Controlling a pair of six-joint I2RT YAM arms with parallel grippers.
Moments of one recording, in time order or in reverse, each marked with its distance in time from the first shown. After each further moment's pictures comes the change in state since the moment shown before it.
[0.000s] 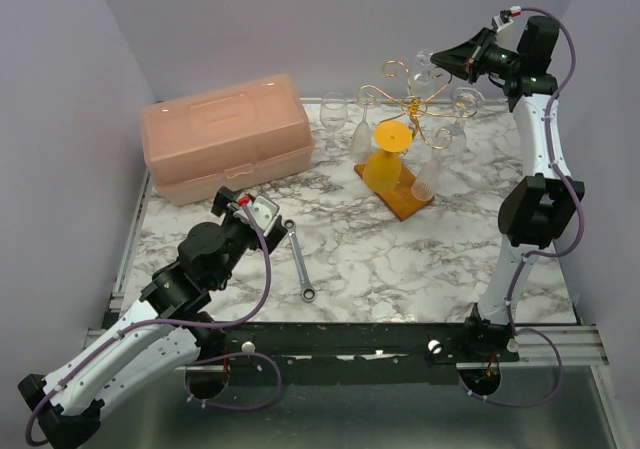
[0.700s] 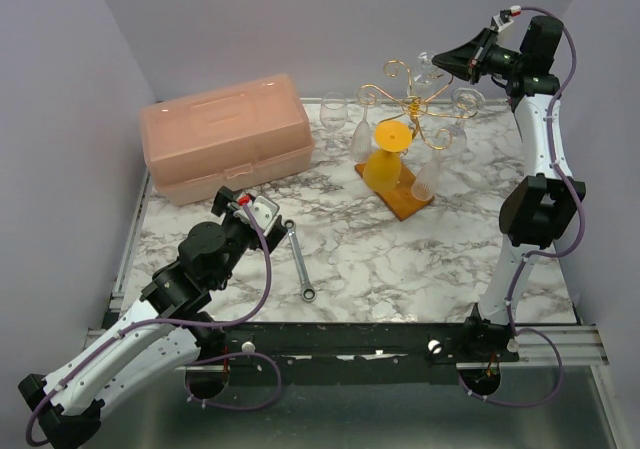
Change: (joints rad) left arm 0.005 0.003 0.000 0.000 0.000 0.000; right arm -0.017 0.000 0.002 0.006 -0.074 0.000
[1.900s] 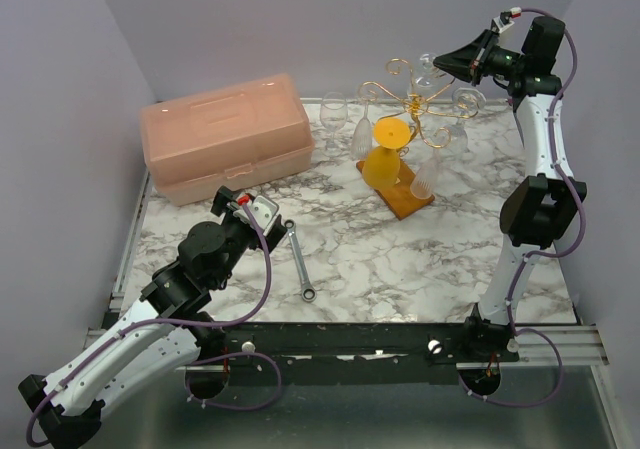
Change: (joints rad) left arm 0.005 0.000 0.000 0.000 0.004 0.000; right arm -0.009 0.000 0.000 -0.019 -0.030 0.005
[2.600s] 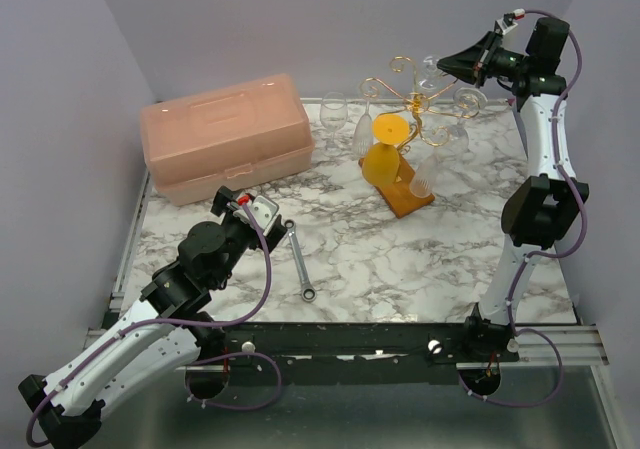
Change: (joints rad) left arm 0.001 0.000 0.000 0.000 0.002 0.000; right arm -0.017 0.000 0.009 -0.052 -0.013 -0.036
